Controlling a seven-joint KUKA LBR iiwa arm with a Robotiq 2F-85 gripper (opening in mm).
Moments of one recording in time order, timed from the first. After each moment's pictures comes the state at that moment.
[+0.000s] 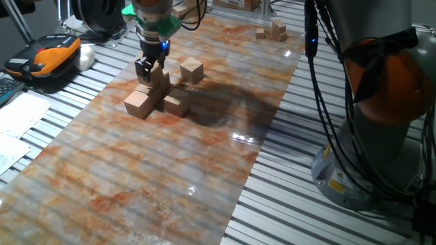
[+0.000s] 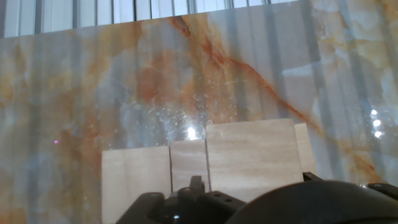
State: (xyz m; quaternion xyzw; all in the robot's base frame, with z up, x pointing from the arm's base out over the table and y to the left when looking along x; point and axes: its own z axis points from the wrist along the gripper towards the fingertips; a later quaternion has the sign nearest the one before) arm 0.655 -0.046 0.105 0.04 0.99 -0.01 0.12
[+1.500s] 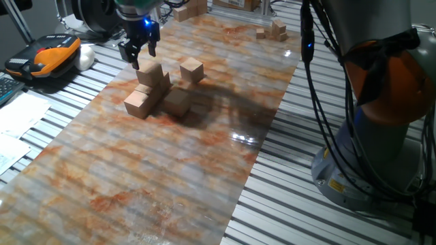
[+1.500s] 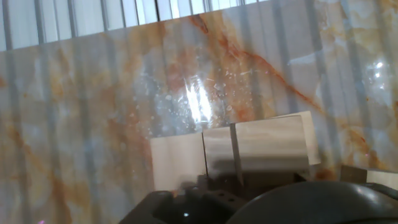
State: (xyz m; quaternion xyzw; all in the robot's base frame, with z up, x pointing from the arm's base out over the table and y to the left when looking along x) arm 0.653 -0.017 0.174 0.04 1.00 0.00 0.03
